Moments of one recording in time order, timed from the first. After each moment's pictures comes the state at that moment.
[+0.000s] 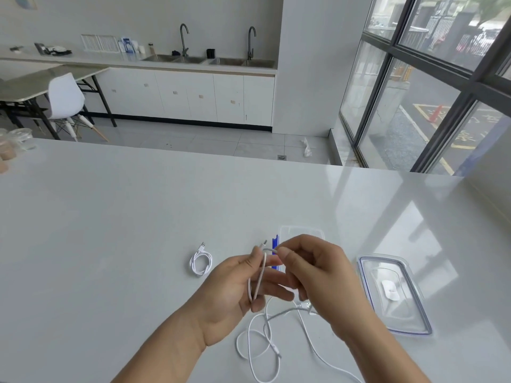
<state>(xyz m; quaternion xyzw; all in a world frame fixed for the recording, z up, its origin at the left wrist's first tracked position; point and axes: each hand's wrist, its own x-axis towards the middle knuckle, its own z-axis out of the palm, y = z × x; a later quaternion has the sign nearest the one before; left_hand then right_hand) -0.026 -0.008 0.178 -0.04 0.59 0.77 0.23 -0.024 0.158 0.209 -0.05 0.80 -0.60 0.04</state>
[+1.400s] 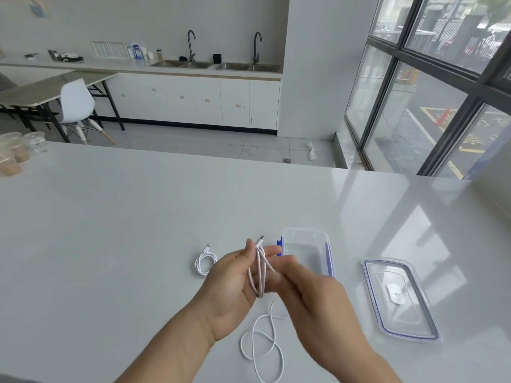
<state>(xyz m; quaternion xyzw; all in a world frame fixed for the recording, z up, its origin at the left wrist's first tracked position) -0.028 -0.005 0.181 -0.07 0.49 0.84 0.21 0.006 0.150 0.189 -0.17 0.90 -0.41 -0.04</state>
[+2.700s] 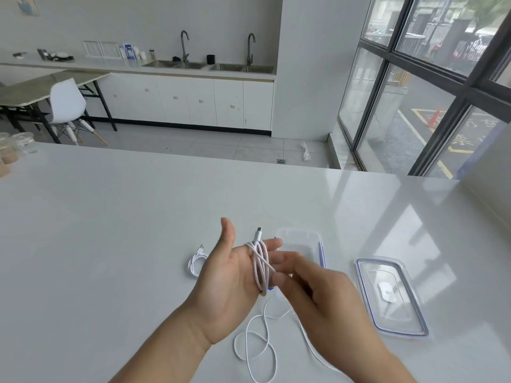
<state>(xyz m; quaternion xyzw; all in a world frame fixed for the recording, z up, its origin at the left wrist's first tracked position) -0.029 0.002 0.190 0.03 0.41 0.88 0.26 0.008 0.167 0.200 -0.18 0.88 -0.44 -0.06</state>
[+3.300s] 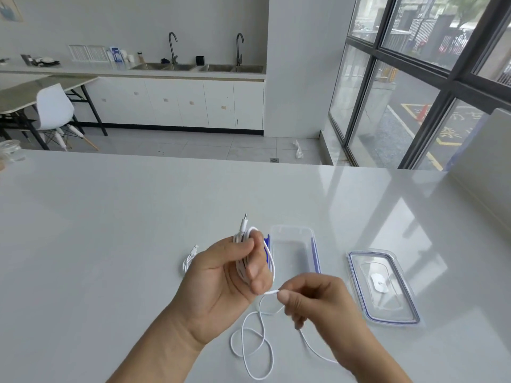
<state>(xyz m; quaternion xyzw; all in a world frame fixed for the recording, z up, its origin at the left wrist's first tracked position) -0.016 0.002 0.211 0.09 0.33 0.91 0.24 0.006 0.189 0.161 -0.01 0.71 -0.70 0.11</state>
